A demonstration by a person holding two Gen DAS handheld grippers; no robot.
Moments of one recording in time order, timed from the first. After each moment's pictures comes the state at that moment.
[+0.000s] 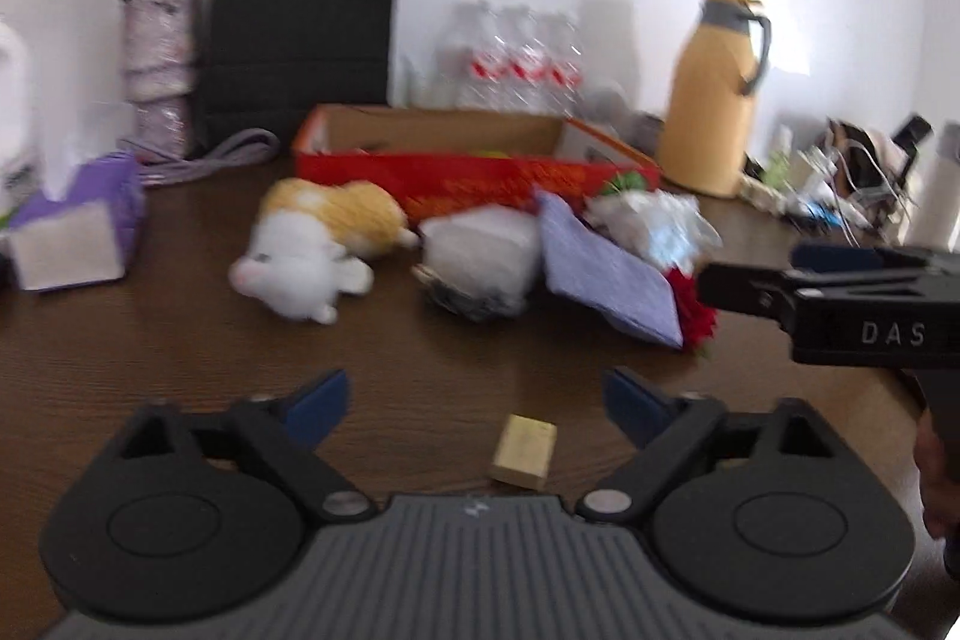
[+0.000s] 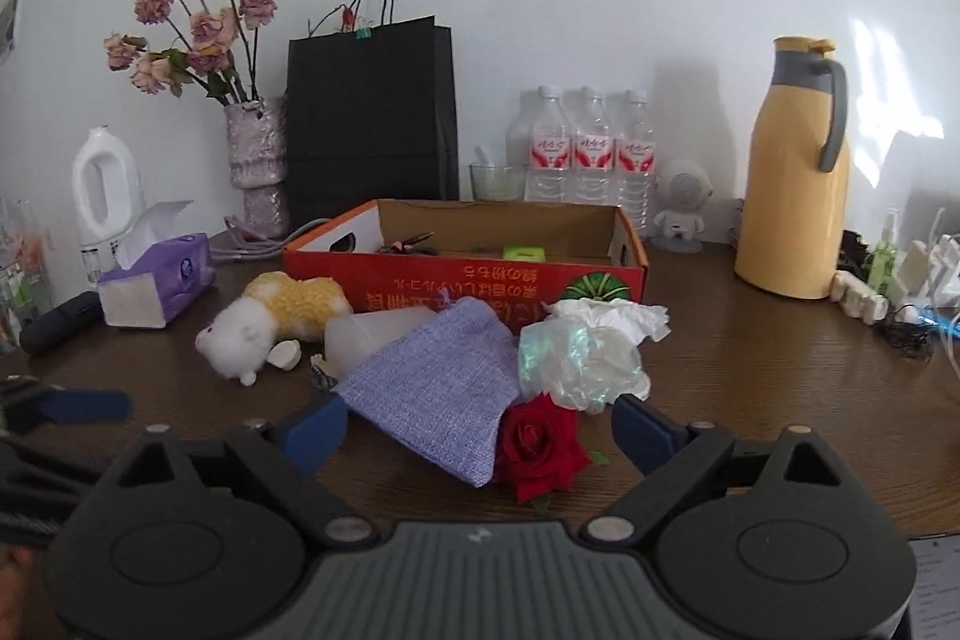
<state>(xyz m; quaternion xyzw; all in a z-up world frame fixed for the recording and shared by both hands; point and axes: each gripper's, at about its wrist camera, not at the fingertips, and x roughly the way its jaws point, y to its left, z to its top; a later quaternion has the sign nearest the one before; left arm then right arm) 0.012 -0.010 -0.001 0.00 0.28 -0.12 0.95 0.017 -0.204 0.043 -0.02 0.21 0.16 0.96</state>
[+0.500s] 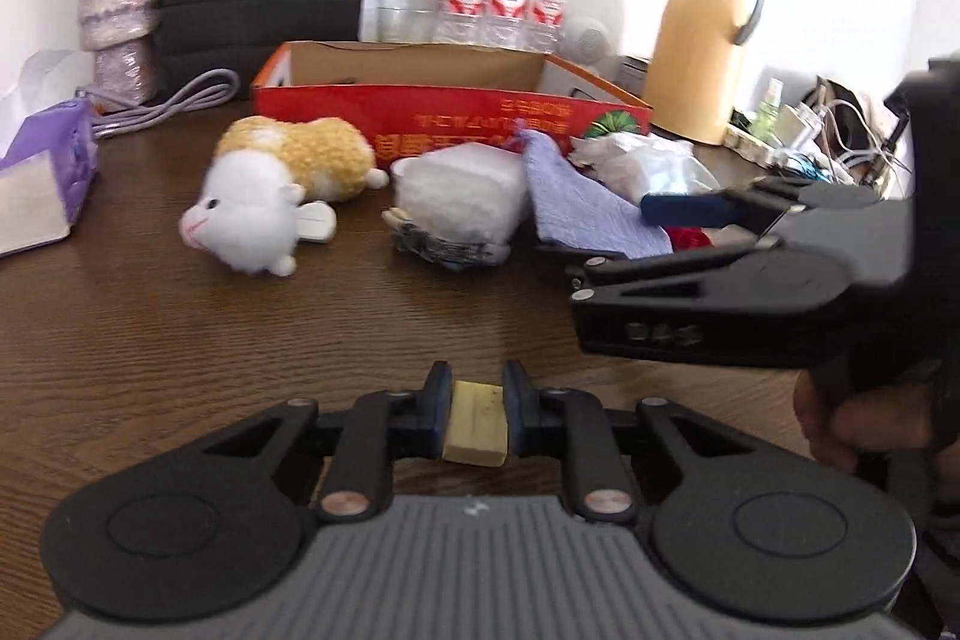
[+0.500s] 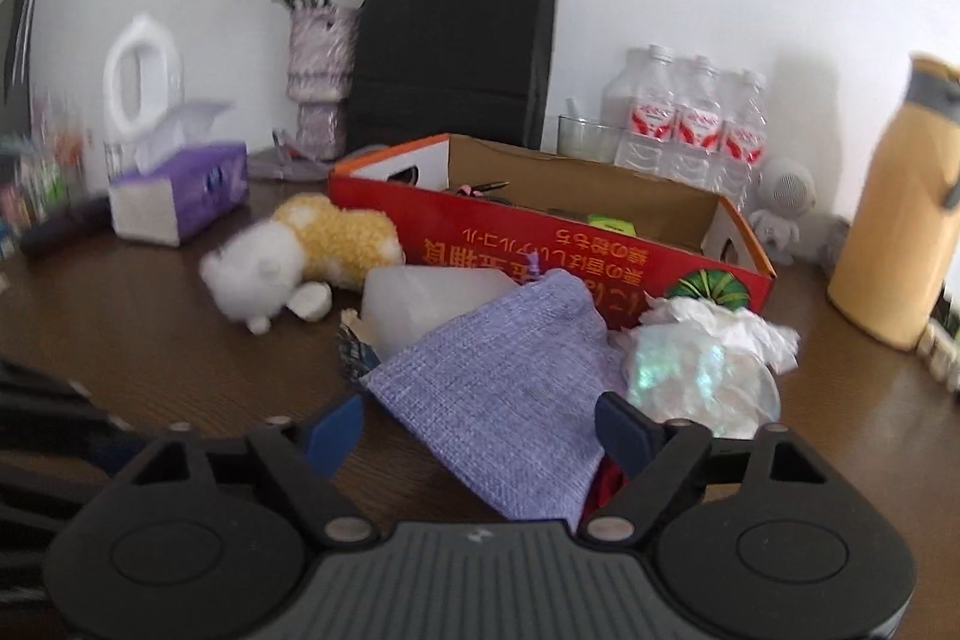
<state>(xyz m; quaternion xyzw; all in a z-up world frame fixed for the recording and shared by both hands) 0.032 -0.004 -0.012 -0.02 0.32 -0.14 0.94 0.075 -0.145 0.014 -0.13 0.24 0.20 0.94</state>
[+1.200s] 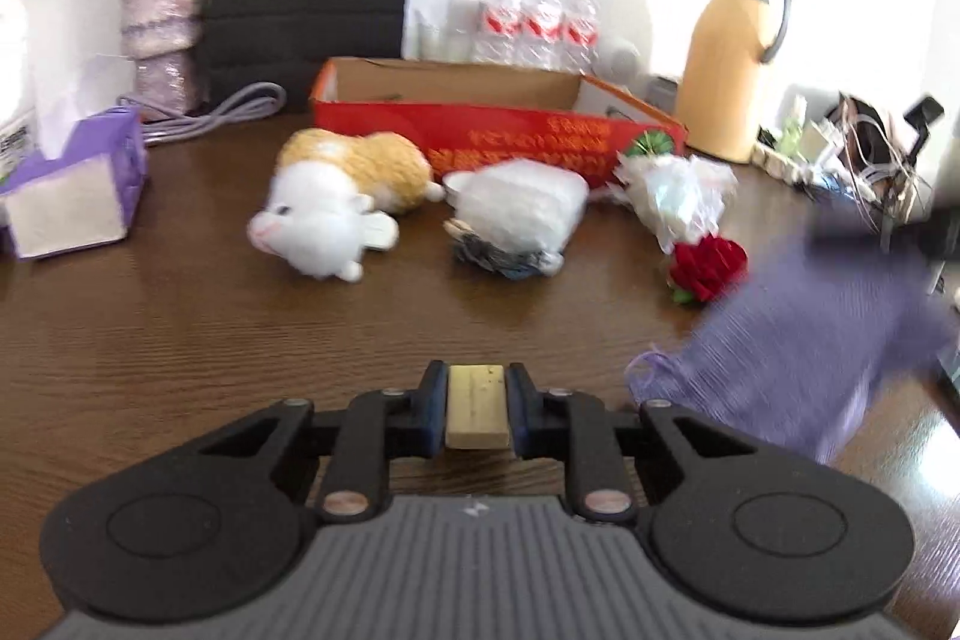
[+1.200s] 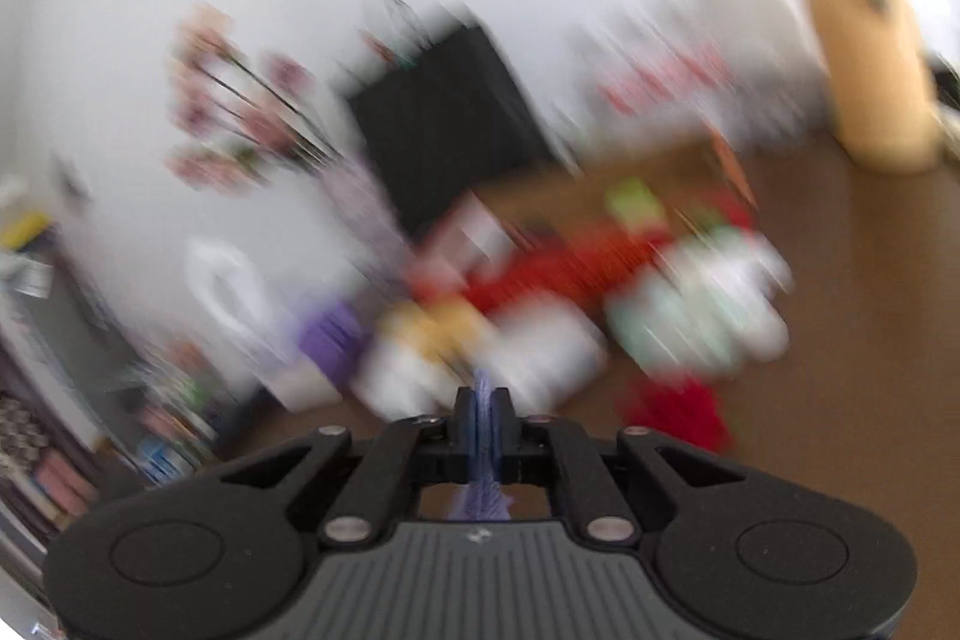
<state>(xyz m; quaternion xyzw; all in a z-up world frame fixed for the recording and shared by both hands) 0.019 0.019 -0.004 -0.01 0.30 -0.11 0.95 0.036 -0.253 0.064 0.14 0.34 0.24 0.90</state>
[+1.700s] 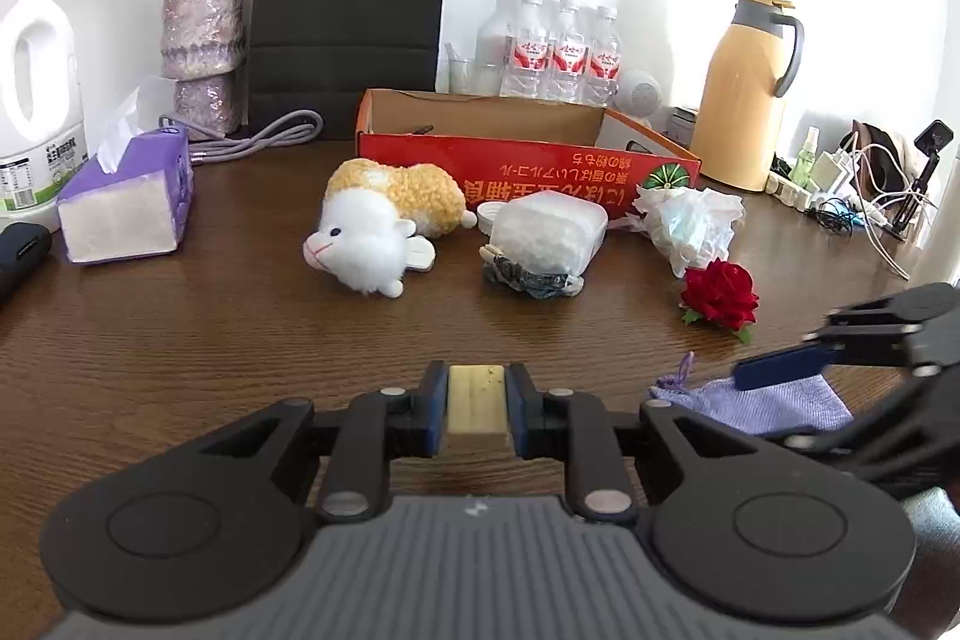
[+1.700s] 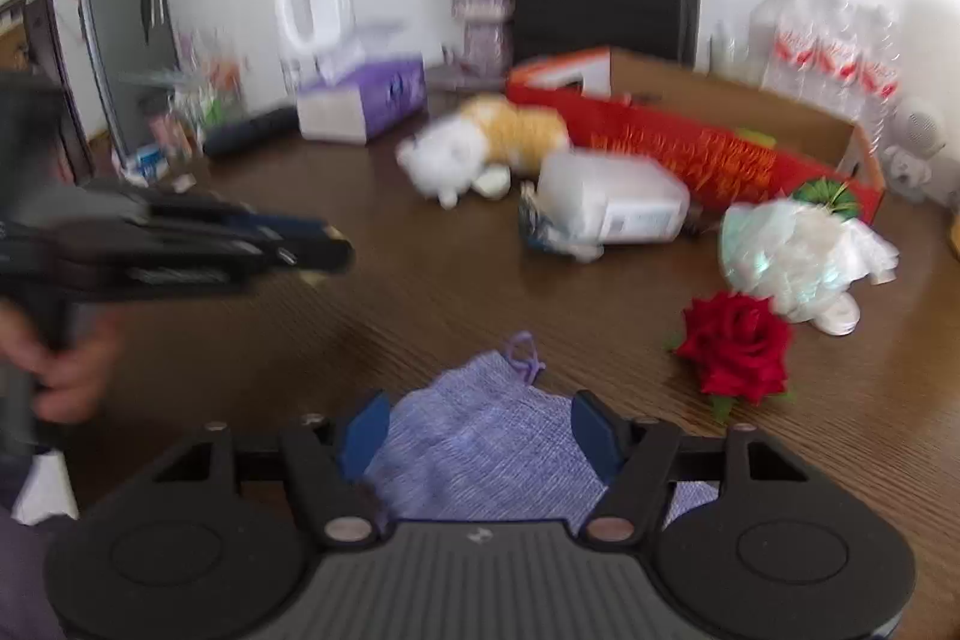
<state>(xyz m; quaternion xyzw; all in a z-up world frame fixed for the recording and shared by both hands) -0.005 0.028 0.011 -0.01 0.28 -0.08 0.96 0.037 -0.174 0.023 -0.13 0.35 0.36 0.85</state>
